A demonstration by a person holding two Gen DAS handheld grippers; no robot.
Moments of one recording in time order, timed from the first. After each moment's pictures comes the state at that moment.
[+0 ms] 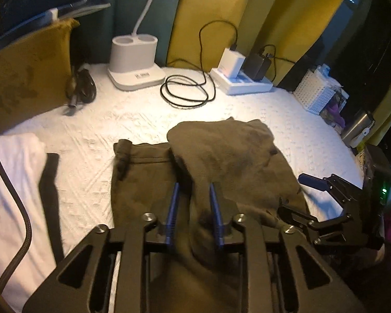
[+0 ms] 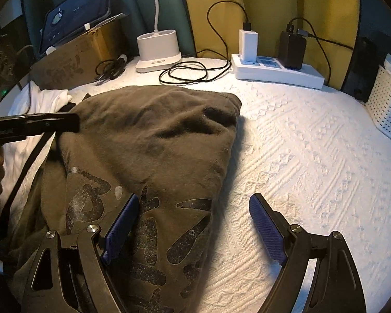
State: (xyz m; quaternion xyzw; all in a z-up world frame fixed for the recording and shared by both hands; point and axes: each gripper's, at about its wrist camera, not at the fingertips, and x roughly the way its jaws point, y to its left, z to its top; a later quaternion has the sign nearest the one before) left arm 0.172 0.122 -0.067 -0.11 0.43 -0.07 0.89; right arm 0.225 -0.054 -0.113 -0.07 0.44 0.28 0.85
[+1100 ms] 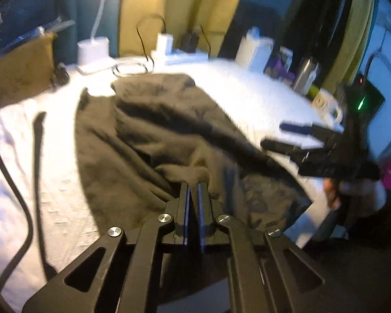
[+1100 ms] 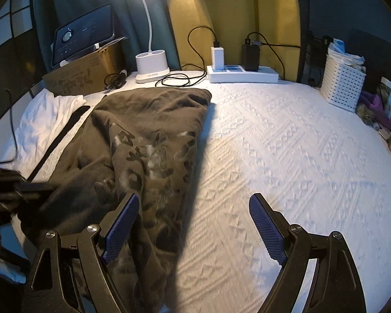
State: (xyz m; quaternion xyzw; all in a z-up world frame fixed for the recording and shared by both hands) left arm 0.029 0.057 -0.058 -0.05 0.41 -0.15 0.90; right arm 0.119 -0.125 -0.084 -0.04 0.40 0.25 0.88
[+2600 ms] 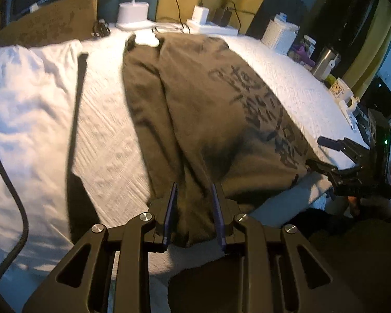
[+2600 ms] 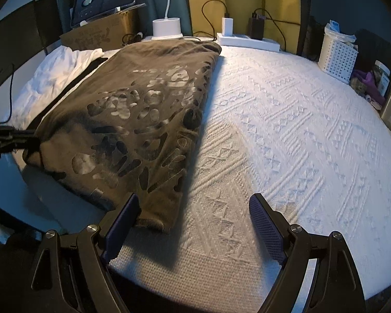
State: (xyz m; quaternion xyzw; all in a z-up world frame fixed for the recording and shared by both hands) left arm -0.024 0.096 -0.087 -0.07 0.48 -0.09 0.87; right arm 0.032 -0.143 -0.116 -0.09 0.44 0.25 0.86
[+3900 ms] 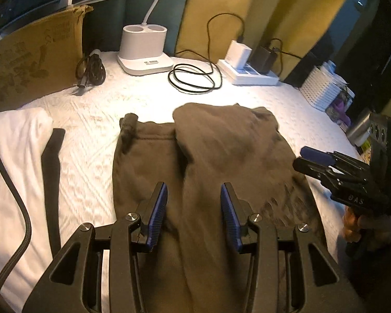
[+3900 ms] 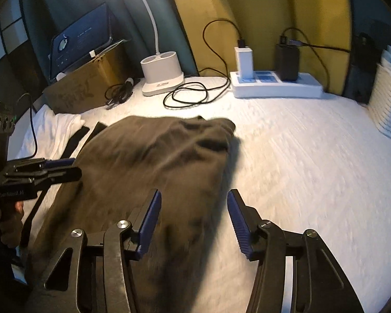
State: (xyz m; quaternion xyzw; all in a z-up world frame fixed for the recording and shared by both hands) left arm 0.164 0.119 -0.083 -0.12 0.45 -0.05 0.88; right arm 0.251 -0.063 -0.096 -0.02 0.43 0.33 0.84
